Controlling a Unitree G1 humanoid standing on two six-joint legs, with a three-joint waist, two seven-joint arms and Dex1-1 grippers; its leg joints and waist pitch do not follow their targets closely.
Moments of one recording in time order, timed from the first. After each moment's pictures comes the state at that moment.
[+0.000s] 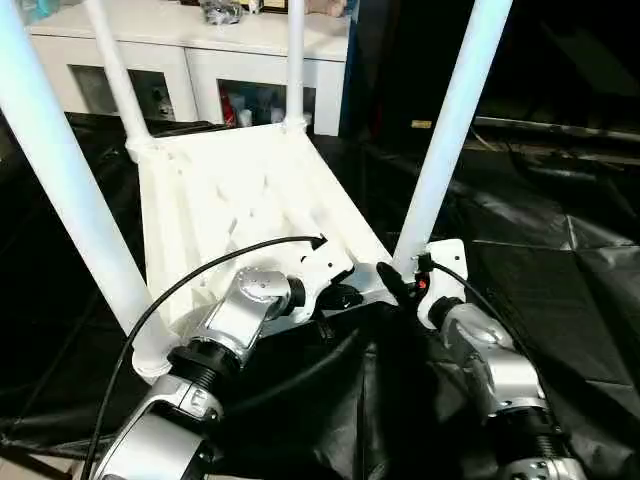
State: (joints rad) left arm -0.59 0.10 -0.29 0.63 0.12 0.23 -0.88; right arm -0.31 -0.06 -0.03 0.40 0.10 0.24 0.34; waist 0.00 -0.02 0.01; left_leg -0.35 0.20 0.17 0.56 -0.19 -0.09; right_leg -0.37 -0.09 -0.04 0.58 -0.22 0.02
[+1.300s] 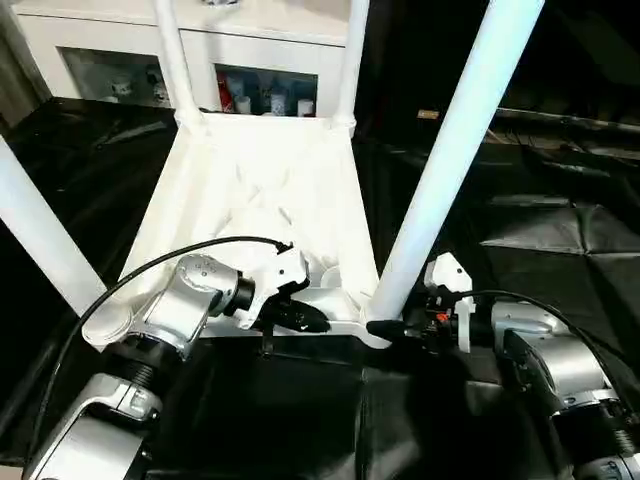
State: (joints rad) left arm -0.56 0.33 -0.31 0.53 0.03 0.23 -1.31; right arm -0.28 -0.39 0.15 0.28 0.21 0.28 1.09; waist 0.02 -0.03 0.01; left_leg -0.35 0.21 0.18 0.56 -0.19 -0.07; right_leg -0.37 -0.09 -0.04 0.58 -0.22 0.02
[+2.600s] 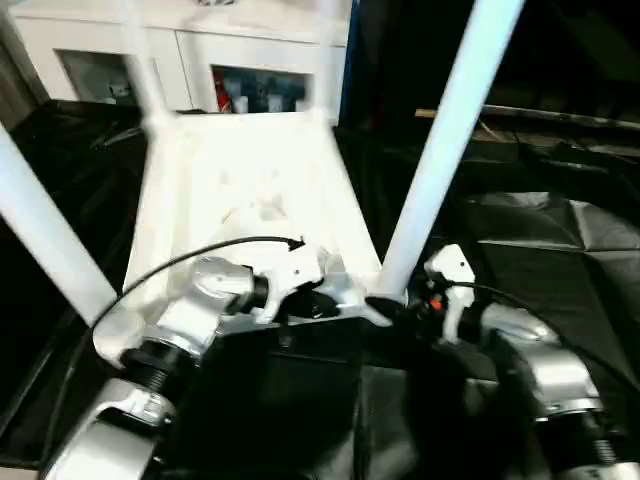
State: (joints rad) left arm -0.56 0.31 -0.31 0.52 0.09 0.12 -1.19; right arm -0.26 -0.33 0.09 0.27 0.20 0.28 0.93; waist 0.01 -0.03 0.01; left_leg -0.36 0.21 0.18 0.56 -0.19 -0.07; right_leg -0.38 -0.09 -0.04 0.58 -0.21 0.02
